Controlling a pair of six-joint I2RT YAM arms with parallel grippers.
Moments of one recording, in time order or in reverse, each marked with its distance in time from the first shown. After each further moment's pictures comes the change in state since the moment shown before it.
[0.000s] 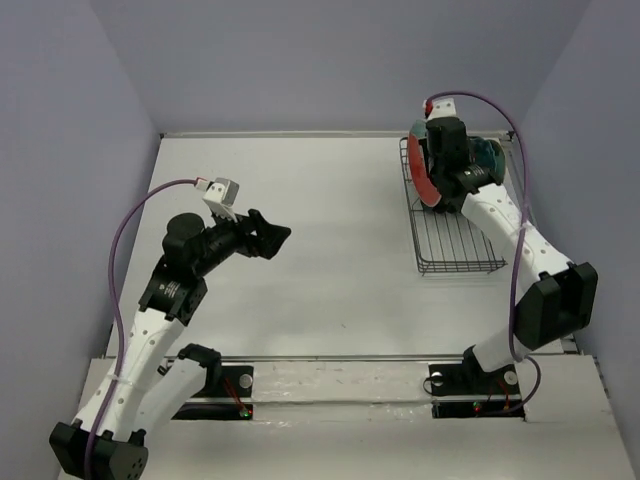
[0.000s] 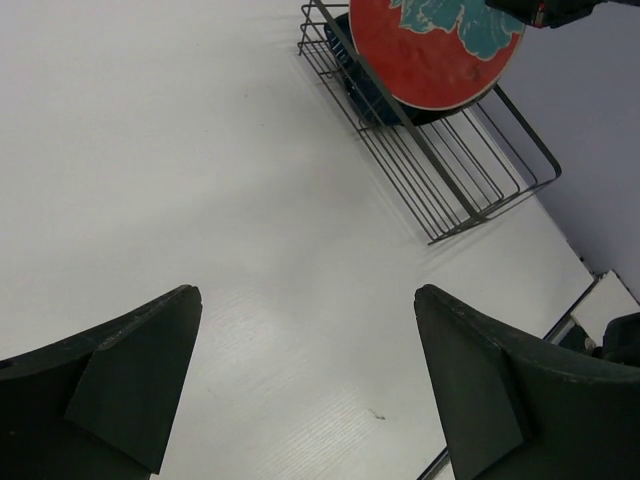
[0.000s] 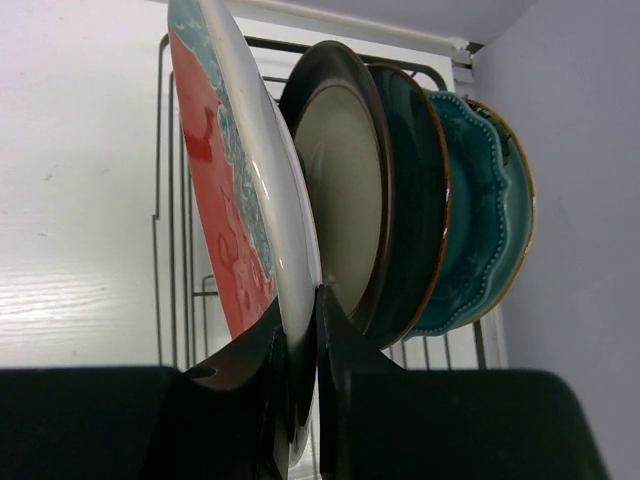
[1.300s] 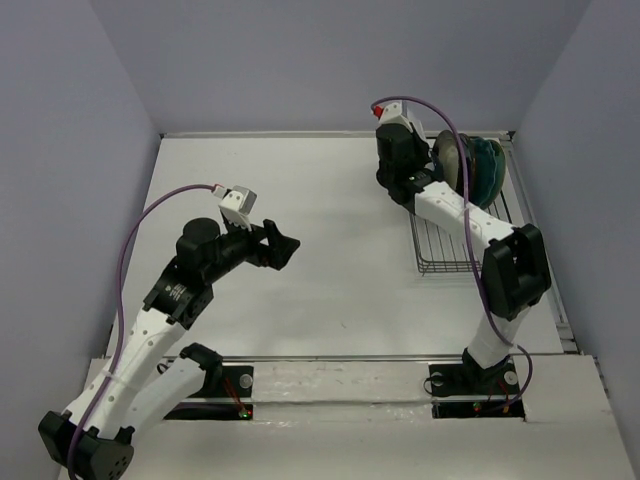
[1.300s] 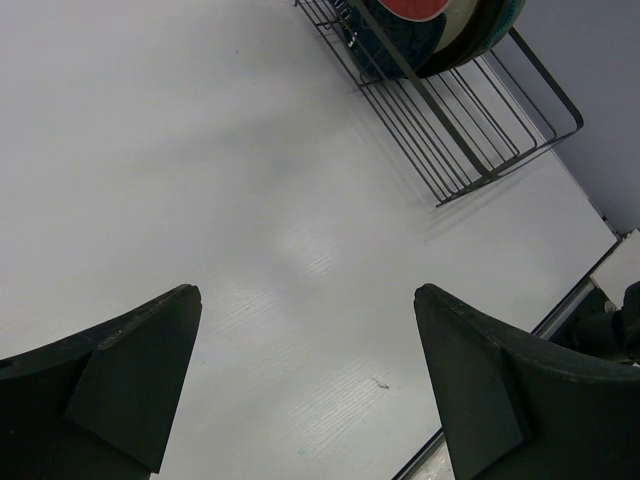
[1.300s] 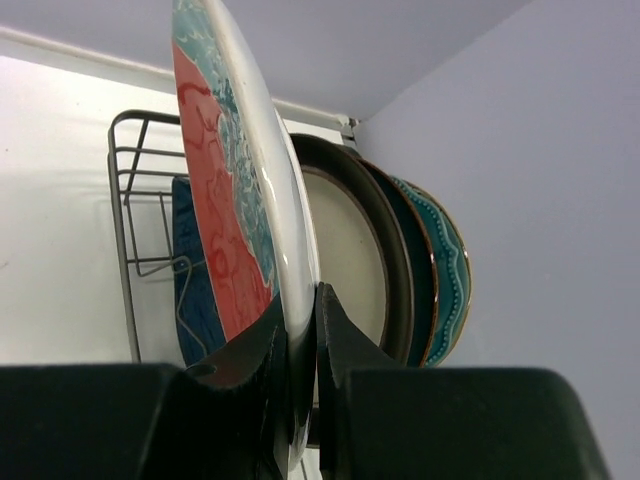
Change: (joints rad) left arm -0.158 0.000 0.002 -0.080 -0.123 0.045; right arm 0.160 0.278 0.047 0.443 0.454 -0.383
